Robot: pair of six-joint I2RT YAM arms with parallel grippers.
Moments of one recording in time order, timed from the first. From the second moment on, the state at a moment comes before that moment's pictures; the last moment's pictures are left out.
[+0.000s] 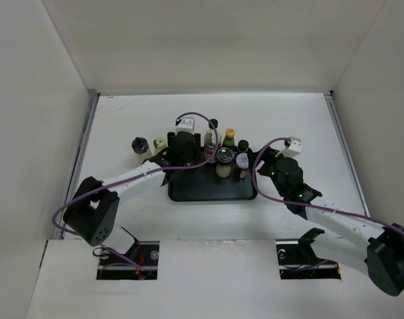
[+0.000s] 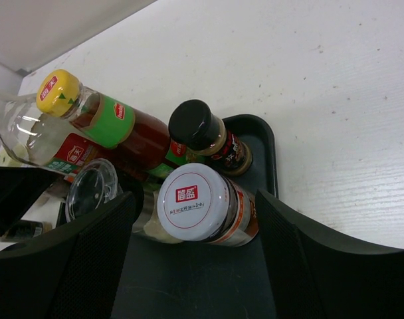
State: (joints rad) left arm -0.65 1.48 0.88 0.04 -0.43 -0.34; right arm 0.59 1.01 0.44 0.32 0.37 0.64
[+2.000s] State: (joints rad) left arm -0.51 0.98 0.59 -0.26 -0.69 -0.56; right arm 0.59 1.01 0.44 0.32 0.37 0.64
